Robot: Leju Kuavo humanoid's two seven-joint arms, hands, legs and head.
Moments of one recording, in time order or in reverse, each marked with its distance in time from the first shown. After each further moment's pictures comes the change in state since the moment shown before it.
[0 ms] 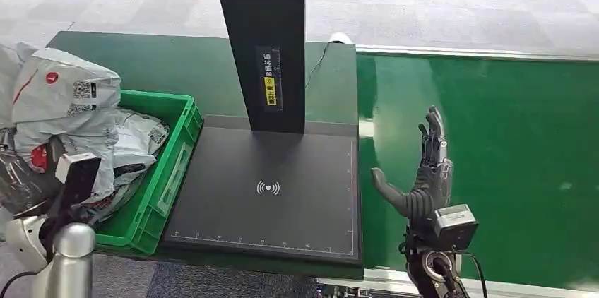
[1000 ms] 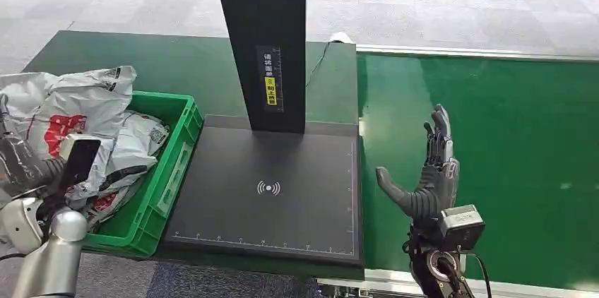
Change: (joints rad) left arm -0.073 0.156 -0.090 0.214 -0.033 -0.007 0.174; right arm -0.004 -0.019 0.005 -0.012 -0.021 0.001 -0.001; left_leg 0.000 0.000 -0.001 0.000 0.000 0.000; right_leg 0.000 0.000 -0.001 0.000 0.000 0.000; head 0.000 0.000
